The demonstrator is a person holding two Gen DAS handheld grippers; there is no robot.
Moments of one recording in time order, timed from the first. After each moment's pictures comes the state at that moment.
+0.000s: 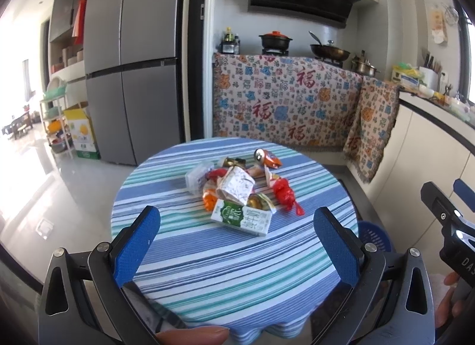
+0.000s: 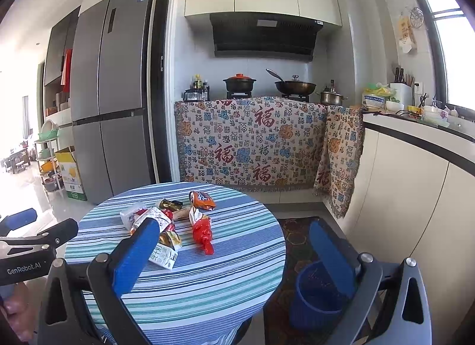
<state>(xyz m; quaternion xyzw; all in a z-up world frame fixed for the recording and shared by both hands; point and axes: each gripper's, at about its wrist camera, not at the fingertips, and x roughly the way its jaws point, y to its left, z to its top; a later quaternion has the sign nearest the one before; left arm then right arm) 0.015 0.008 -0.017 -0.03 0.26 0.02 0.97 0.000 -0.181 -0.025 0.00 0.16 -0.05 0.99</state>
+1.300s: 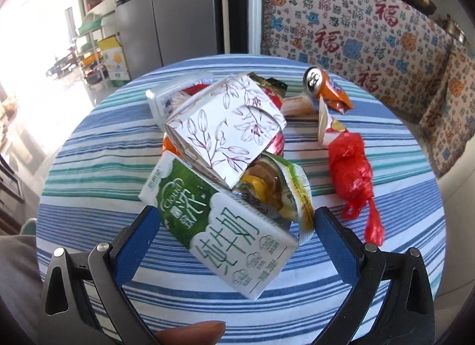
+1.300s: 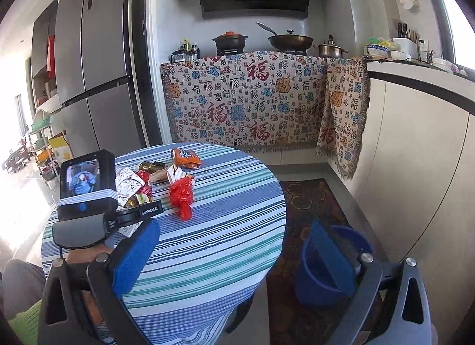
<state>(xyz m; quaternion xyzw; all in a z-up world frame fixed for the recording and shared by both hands) 0.230 -0.047 -0.190 -0.08 0.40 0.20 0.89 0.061 -0.223 -0.103 0.03 0.24 -0.05 0.97</state>
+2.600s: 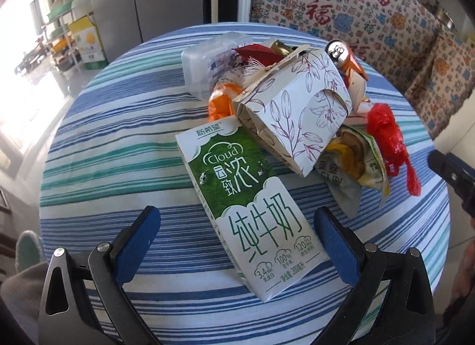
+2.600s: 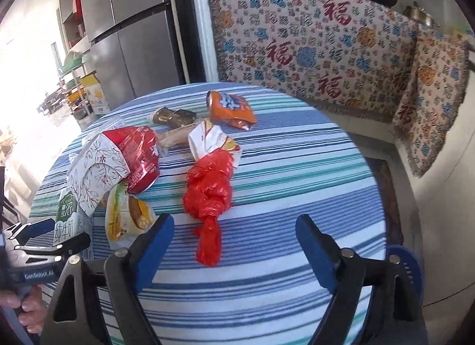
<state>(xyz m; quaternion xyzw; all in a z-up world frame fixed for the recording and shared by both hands) 0.210 0.025 -0.200 -0.08 0.47 0.11 0.87 0.290 -0.175 -0.188 -0.01 0.41 0.12 0.90</state>
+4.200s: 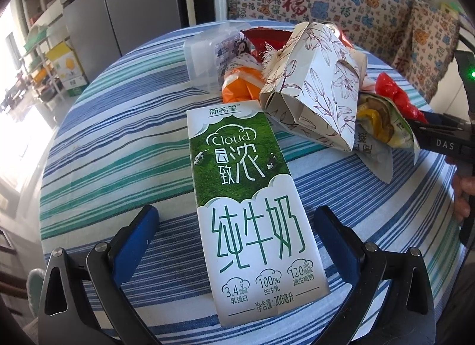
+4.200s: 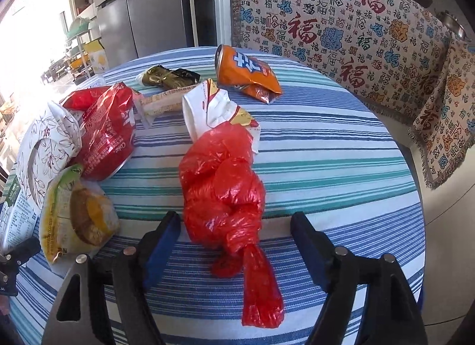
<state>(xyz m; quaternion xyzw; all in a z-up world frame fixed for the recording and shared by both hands) 0.195 0.052 -0.223 -0.03 0.46 0.06 0.89 0.329 -0.162 -0.237 -0.07 0.43 0.12 0.89</state>
